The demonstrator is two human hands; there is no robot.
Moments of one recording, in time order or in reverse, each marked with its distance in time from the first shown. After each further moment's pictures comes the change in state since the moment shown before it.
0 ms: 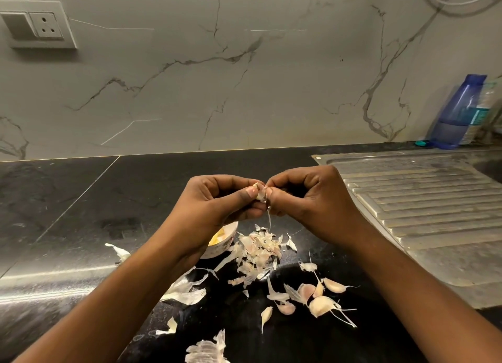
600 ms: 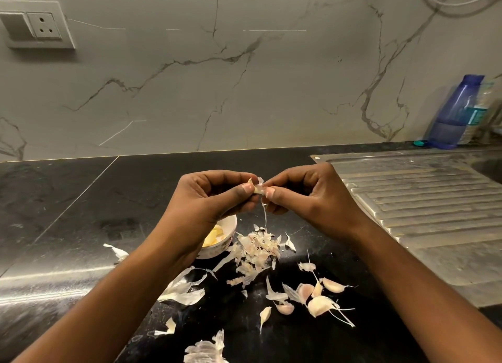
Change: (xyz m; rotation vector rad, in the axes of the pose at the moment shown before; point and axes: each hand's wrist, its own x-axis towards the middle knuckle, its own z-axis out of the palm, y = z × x) left_hand 0.002 0.000 -0.002 0.000 0.041 0.074; right_hand 0.002 0.003 -0.007 0.112 -0.063 0.106
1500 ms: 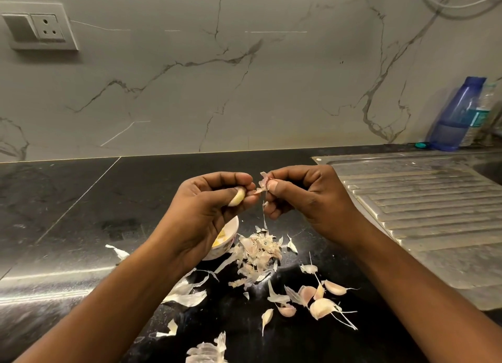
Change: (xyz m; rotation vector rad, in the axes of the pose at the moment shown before) left_hand 0.002 0.000 0.003 -0.301 0.062 -0.093; right_hand 0.003 -0.003 0.009 0.306 0.002 0.060
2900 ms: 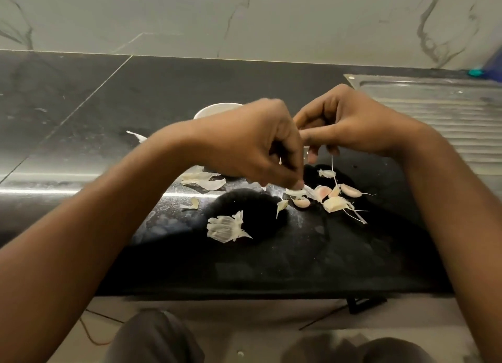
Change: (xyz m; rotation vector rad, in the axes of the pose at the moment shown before) left_hand -0.020 0.001 -0.001 1.306 -0.809 0.296; right_hand -0.007 0.001 -0.019 -0.424 -0.474 0.223
